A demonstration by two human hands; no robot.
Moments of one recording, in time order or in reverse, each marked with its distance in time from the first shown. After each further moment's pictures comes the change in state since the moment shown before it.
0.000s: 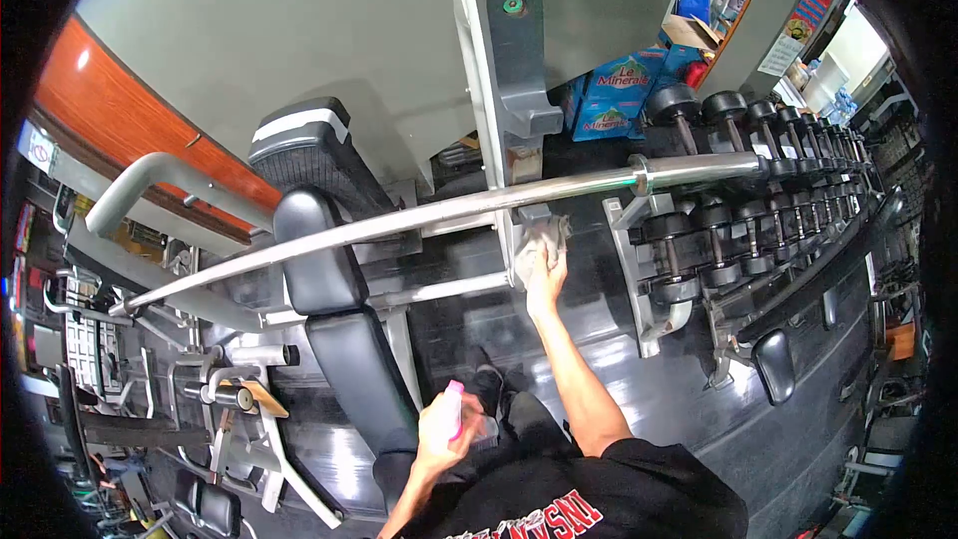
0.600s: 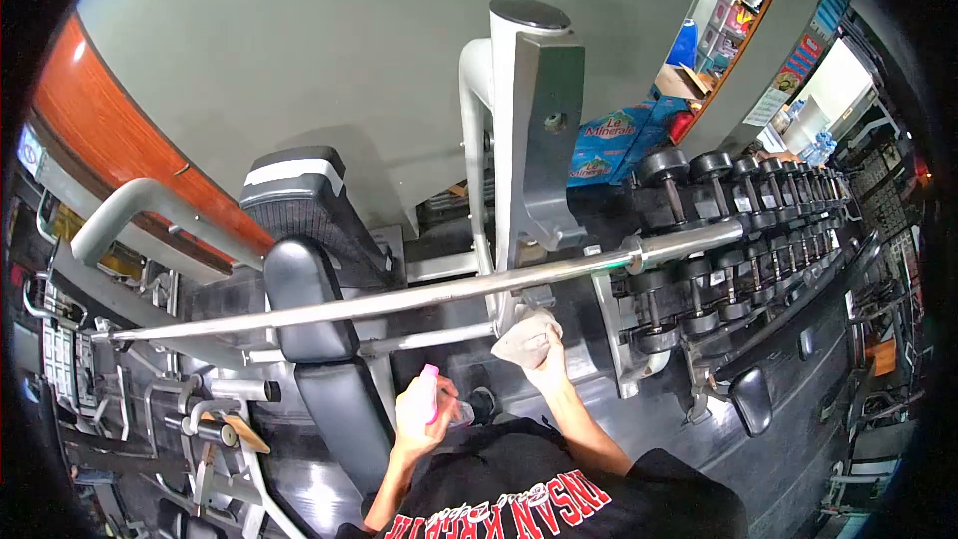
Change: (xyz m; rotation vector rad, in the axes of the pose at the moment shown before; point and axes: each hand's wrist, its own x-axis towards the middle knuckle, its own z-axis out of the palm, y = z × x) left_hand 0.116 -0.001 -0.050 -0.074 0.035 0.122; right_hand 0.013 0.028 -0.052 0.641 -0.082 0.703
